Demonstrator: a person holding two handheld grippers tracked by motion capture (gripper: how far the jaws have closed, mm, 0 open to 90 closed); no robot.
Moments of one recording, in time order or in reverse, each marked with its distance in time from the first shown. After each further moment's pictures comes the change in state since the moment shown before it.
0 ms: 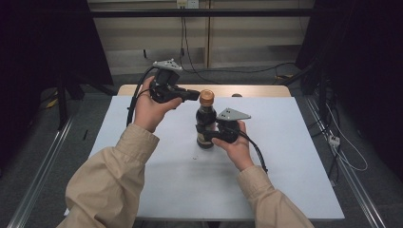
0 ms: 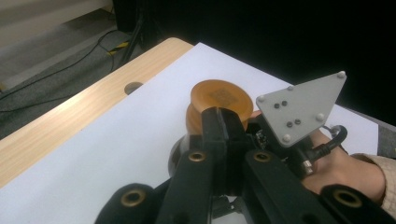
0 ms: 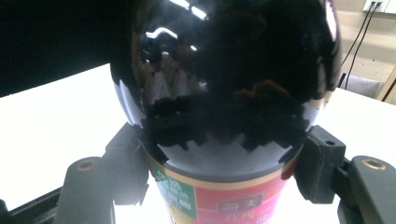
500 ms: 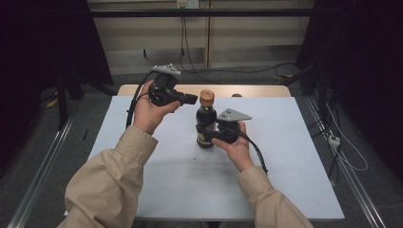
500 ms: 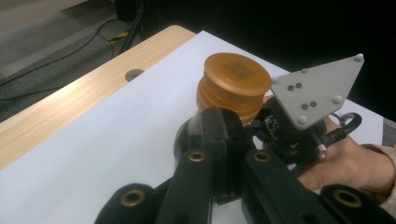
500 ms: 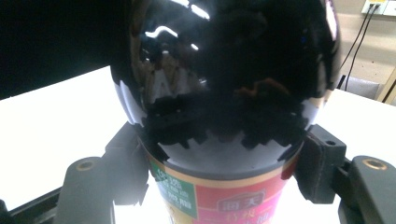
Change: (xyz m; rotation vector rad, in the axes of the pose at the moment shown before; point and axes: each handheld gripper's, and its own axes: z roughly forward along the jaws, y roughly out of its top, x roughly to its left) left arm 0.005 -0.010 0.006 0.028 -0.008 -0.015; right arm 0.000 -0.002 0.000 -0.011 0.000 0.007
